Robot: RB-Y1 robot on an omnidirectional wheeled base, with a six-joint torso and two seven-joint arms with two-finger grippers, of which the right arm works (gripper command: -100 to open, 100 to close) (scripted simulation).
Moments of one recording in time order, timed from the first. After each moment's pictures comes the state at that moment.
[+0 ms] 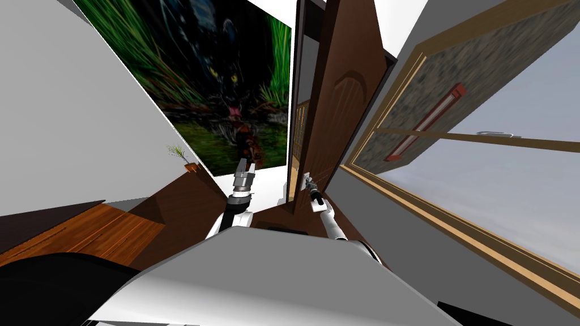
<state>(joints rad) -0.31 -0.04 -0.03 -0.85 0.23 -0.28 0.92</state>
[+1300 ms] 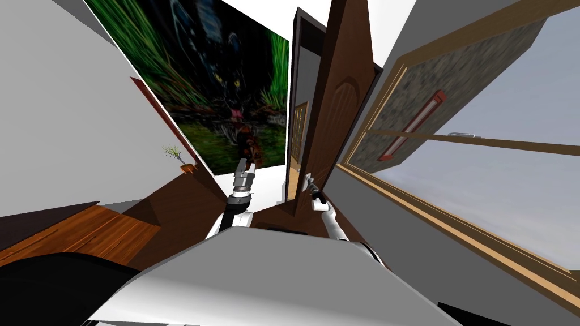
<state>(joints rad) -0.29 -0.06 -0.03 -0.88 -0.05 -0.12 0.88</state>
